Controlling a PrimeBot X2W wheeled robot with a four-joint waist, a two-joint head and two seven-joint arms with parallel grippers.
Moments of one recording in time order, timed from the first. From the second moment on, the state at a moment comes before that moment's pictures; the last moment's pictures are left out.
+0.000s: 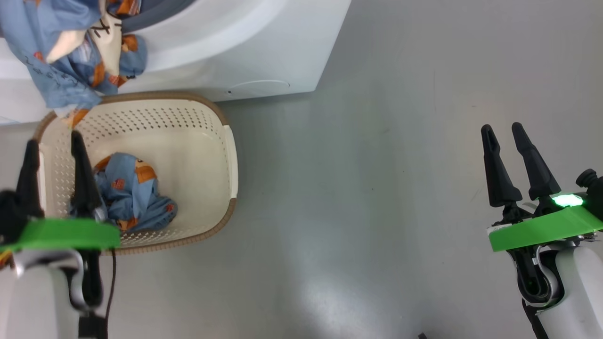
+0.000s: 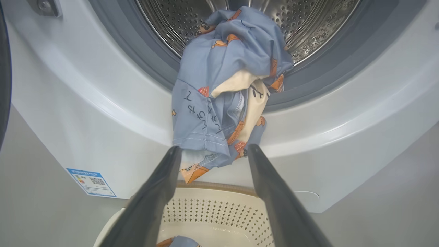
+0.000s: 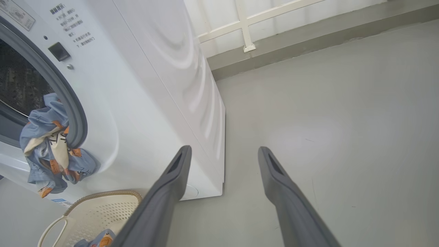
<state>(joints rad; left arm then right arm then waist) -0.41 0.04 0.21 0.27 -0.18 -0.12 -0.26 -0.33 -0.25 0.08 0.16 0.62 0.13 -0.25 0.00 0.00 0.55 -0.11</state>
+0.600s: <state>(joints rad) -0.77 0.17 0.07 0.68 -0.20 -0.13 -0.26 -0.38 -0.23 0.09 0.16 0.62 0.13 -0.25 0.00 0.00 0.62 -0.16</state>
